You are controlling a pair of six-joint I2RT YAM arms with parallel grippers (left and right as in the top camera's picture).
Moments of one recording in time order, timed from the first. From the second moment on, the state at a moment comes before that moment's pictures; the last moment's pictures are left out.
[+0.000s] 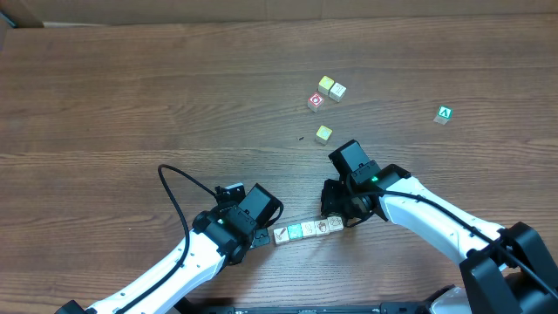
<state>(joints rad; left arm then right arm) -0.71 1.25 0.63 -0.73 -0.16 -0.99 0.56 1.58 0.83 -0.56 -0.24 0.74</state>
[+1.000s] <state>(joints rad) -0.71 1.25 0.63 -0.73 -0.15 -0.99 0.56 1.58 0.83 -0.62 -0.23 0.72</state>
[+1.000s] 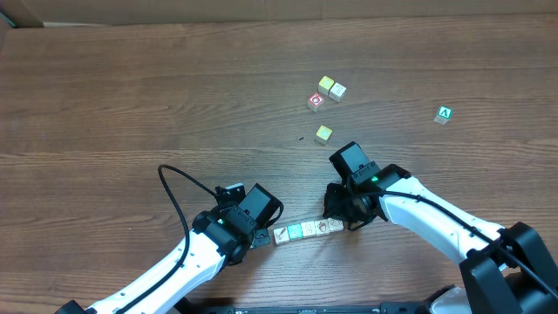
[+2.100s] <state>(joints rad) -0.71 1.25 0.63 -0.73 -0.15 -0.99 0.54 1.58 0.85 -0.59 -0.23 0.67</state>
